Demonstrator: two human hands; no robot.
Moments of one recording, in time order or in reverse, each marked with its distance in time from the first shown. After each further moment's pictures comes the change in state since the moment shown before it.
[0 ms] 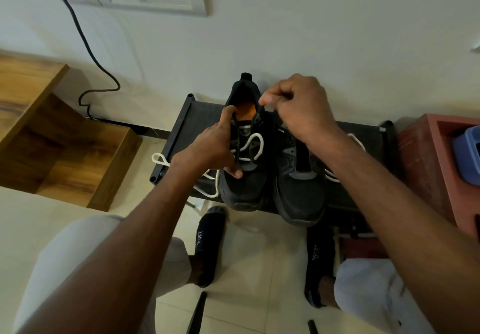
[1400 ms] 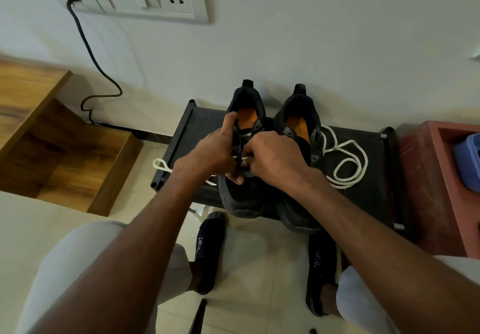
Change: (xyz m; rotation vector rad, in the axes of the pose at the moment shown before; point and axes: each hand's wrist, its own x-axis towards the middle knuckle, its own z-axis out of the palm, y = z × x) left_hand 0.004 0.000 0.002 0.024 0.010 0.012; right_hand -0.033 0.011 0.050 -0.591 -0.375 -0.153
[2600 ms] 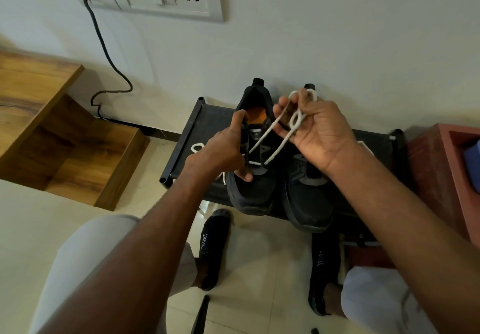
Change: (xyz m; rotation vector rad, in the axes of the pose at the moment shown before) left_hand -0.005 -0.002 -0.002 -0.102 -0.027 -0.026; right_hand -0.003 0.018 -0.053 1.857 0.138 0.297
